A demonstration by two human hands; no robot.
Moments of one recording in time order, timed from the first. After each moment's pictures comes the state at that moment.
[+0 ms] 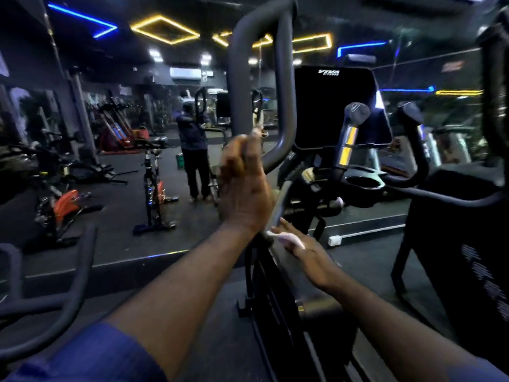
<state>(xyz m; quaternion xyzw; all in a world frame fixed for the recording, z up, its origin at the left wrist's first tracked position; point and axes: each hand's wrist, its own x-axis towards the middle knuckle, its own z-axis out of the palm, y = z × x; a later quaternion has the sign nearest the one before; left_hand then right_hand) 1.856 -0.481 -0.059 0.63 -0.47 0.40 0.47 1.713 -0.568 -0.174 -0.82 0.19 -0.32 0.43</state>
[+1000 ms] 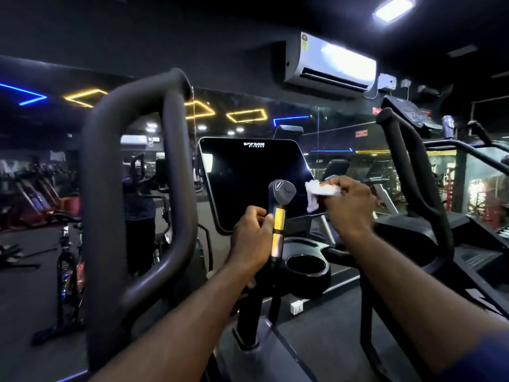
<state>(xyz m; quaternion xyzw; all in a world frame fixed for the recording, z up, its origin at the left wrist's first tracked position) 1.803 -0.712 0.000 0.61 -0.54 -0.04 0.58 1.625 -0.782 0.049 -0.61 0.39 -0.68 0.15</state>
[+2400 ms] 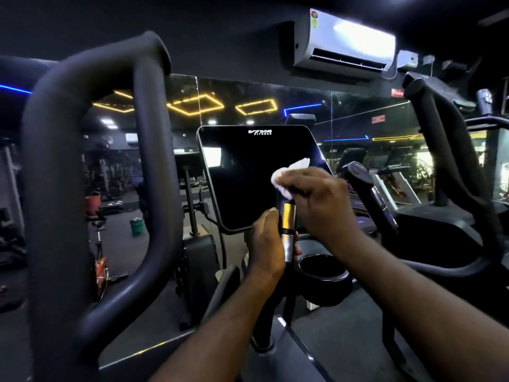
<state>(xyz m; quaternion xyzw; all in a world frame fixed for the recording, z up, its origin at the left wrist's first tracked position) 1.788 -0.757 -0.020 0.44 -0.47 -0.24 0.72 1.686 -0.814 0.035 -0.75 0.12 -0.65 -0.05</state>
